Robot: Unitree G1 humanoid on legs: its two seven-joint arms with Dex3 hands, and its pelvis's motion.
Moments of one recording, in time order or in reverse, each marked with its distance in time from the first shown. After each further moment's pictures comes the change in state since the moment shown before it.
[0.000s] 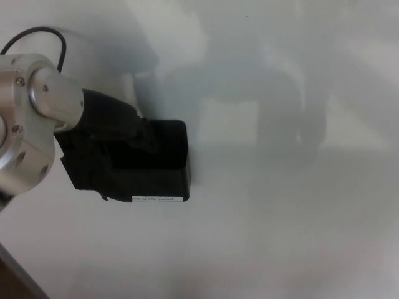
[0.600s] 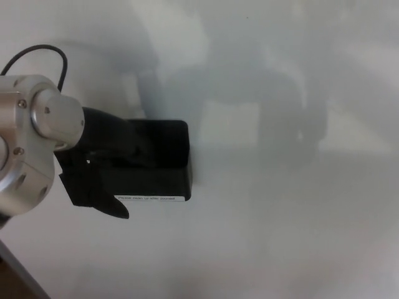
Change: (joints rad) left_arm 0.064 0.021 -0.018 -0.075 0.021 0.028 0.015; right_arm 0.040 0.001 -0.010 0.011 0.005 -0.058 0.039
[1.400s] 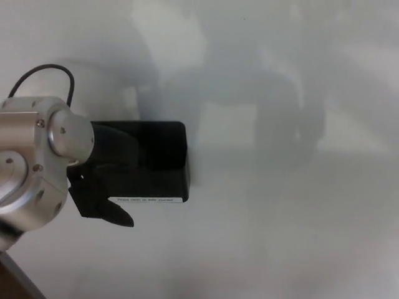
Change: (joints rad) left_arm 0.052 -0.039 -0.066 0.030 0.050 0.029 0.060; right_arm 0.000 0.004 -0.018 0.001 0.014 -0.002 0.022
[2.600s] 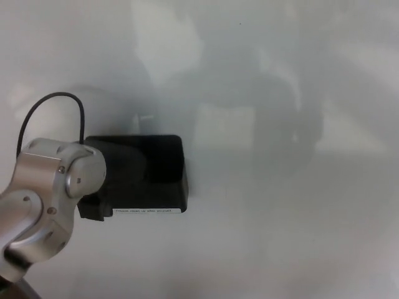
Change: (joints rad) left_arm 0.135 -0.044 -0.007 0.048 0.152 -0.212 0.283; right_arm -0.003 0.000 0.004 0.001 0.003 -0.004 0.000
